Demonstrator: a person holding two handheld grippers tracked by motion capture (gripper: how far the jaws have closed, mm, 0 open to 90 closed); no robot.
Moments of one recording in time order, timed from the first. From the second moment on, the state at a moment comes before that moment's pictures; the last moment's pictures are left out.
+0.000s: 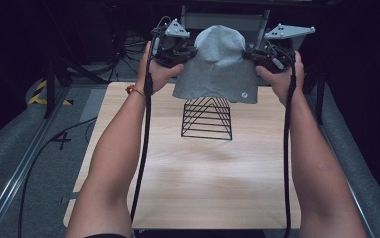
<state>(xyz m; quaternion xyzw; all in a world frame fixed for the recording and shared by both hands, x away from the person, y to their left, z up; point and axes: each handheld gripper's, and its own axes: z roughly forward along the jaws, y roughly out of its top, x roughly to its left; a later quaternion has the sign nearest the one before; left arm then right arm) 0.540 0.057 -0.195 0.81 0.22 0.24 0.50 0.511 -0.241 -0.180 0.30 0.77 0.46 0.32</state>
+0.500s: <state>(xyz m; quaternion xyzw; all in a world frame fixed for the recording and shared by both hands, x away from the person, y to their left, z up) 0.523 0.073 -0.211 0.80 0.21 0.21 0.52 0.497 -0.247 -0.192 0.29 0.78 0.47 0.31</state>
